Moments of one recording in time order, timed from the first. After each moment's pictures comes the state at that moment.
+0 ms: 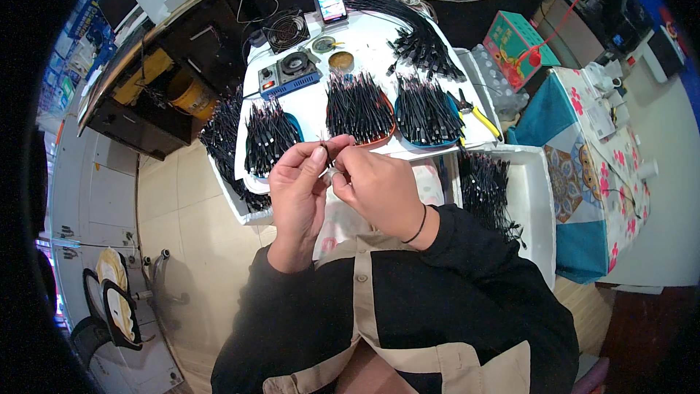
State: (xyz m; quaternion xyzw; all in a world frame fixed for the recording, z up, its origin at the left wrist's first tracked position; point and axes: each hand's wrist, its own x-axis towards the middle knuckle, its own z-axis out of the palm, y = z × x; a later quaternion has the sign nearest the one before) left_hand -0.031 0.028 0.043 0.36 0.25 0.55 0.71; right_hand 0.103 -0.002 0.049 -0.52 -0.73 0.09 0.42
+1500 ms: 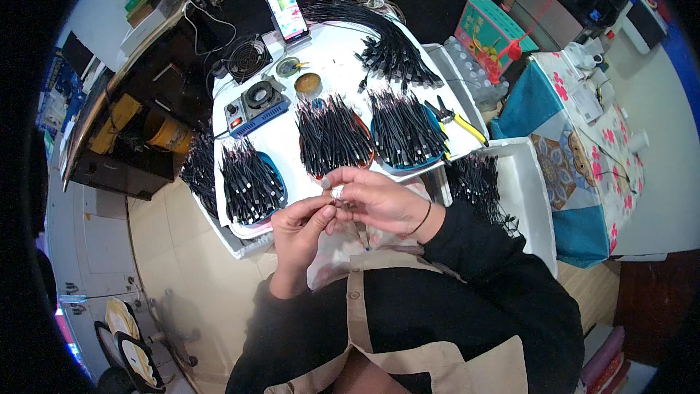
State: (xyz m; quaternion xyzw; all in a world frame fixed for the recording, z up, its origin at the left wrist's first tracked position) left_hand -0.029 0.051 0.001 0.54 0.27 0.44 0.67; right_hand 0.155 0.039 0.015 -0.28 -0.24 0.83 0.42
